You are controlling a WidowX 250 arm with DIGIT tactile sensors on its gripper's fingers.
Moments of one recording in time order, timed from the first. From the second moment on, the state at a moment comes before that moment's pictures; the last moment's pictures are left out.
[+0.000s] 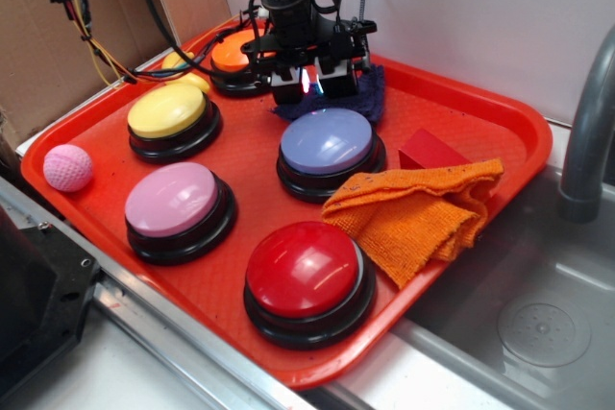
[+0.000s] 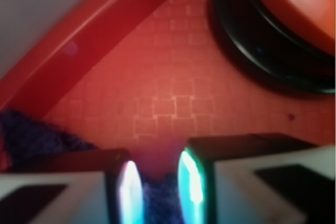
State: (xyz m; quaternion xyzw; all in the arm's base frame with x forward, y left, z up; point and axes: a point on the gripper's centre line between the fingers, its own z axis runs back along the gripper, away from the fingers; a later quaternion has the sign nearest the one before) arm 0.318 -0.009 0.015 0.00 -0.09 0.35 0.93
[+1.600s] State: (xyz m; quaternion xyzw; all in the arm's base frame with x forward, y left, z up) arm 0.286 -0.001 0.163 -0.04 -0.09 0.23 0.97
